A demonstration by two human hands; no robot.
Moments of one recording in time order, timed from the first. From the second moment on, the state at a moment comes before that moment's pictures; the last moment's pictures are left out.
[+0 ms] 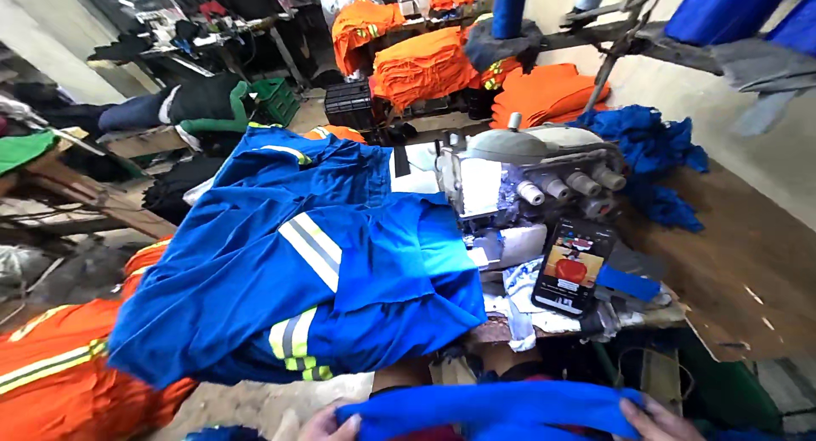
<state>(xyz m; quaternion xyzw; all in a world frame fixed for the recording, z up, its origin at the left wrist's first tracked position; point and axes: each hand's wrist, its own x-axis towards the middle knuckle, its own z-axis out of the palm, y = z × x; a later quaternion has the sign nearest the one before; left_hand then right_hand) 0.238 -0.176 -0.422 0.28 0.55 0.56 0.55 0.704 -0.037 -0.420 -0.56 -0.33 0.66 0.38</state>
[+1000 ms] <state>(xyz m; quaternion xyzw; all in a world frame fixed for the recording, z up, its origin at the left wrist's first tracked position) 0.384 -0.076 -0.347 0.21 0.46 0.56 0.66 0.537 -0.036 -0.377 -0.45 -0.72 0.33 0.41</state>
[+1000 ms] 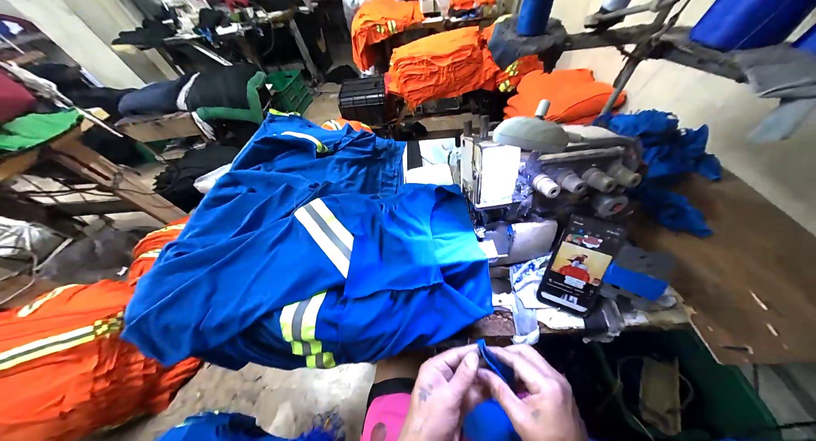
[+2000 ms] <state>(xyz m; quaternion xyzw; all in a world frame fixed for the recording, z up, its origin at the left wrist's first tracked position) 0.340 -0.018 -0.324 0.60 0.48 0.53 0.37 0.560 -0.001 -0.316 -0.38 -0.63 0.48 0.49</state>
